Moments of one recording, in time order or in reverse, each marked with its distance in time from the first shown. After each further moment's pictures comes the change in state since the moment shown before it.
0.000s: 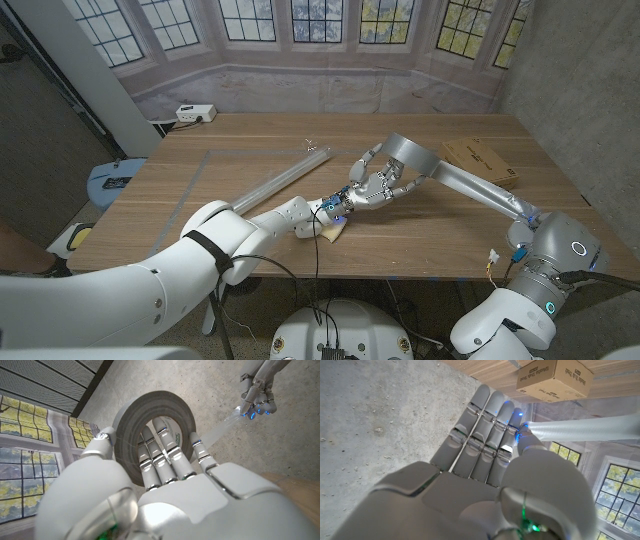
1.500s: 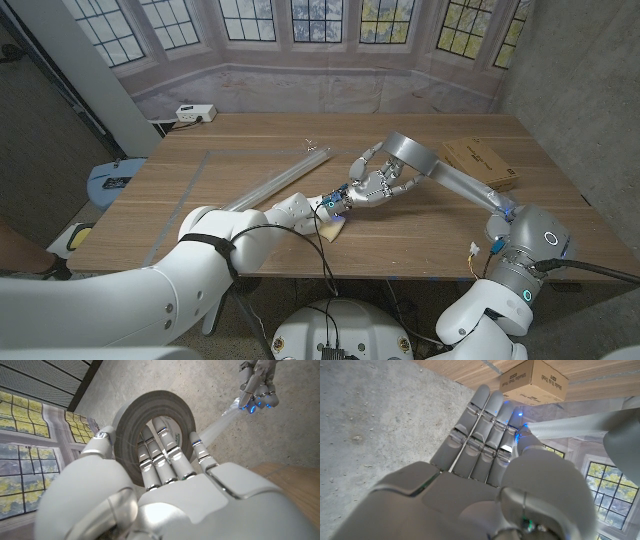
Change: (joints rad) left arm 0.014 -0.089 -0.449 0.003 0.476 0.043 0.009; left_hand 0.009 -0.009 -0.011 -0.005 0.008 0.007 0.007 0.006 0.000 0.018 -0.011 0.017 -0.014 0.008 -0.007 0.009 0.000 -0.009 -0.009 0.024 0.001; right arm 0.067 -0.043 -0.057 0.029 0.032 -0.039 0.024; right_hand 0.000 0.000 0.001 -0.001 0.000 -0.009 0.002 0.000 0.000 0.000 0.000 0.007 -0.005 -0.006 0.003 0.013 -0.004 0.000 0.000 0.000 0.000
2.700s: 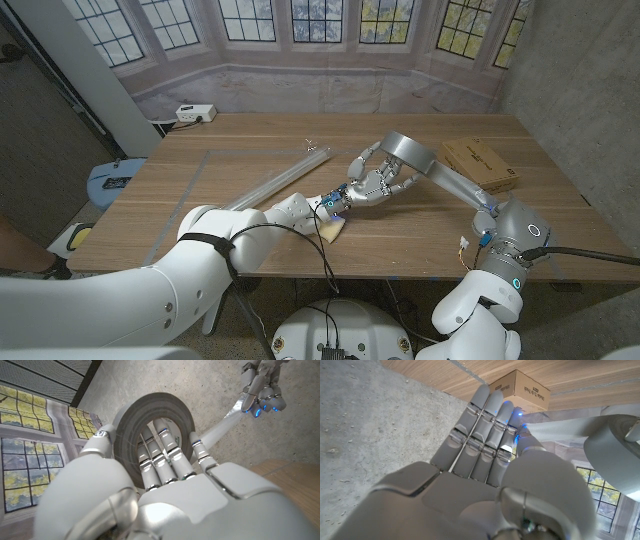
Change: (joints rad) left arm -0.004 -0.006 -0.057 0.010 0.025 0.002 0.032; left_hand 0.012 -0.011 -0.003 -0.003 0.004 0.005 0.006 0.010 -0.001 0.004 -0.004 0.000 -0.009 -0.010 0.011 0.003 0.005 -0.005 -0.005 0.014 -0.002; right arm 0.140 -0.142 -0.092 0.009 0.058 -0.139 0.088; right_hand -0.010 -0.002 0.001 -0.001 0.000 0.000 0.000 0.000 0.000 -0.005 0.005 0.008 -0.004 0.002 0.002 0.008 -0.009 0.000 0.000 0.000 0.000
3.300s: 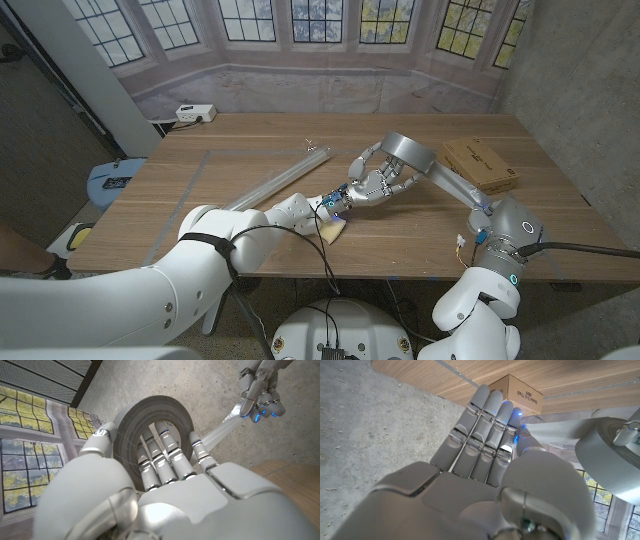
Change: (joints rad) left arm 0.001 0.001 0.022 0.000 -0.019 -0.002 -0.004; left_hand 0.001 -0.001 0.000 0.000 0.008 0.004 -0.004 0.002 0.000 0.000 0.000 0.000 -0.009 -0.036 0.025 0.000 -0.029 -0.001 -0.001 0.009 0.001; right arm 0.030 -0.052 -0.014 -0.013 0.073 -0.024 -0.006; right_hand 0.000 0.000 0.000 0.000 -0.003 -0.003 -0.003 0.009 0.000 0.000 0.000 0.000 -0.004 -0.007 0.004 0.000 -0.001 0.000 0.000 0.000 0.000
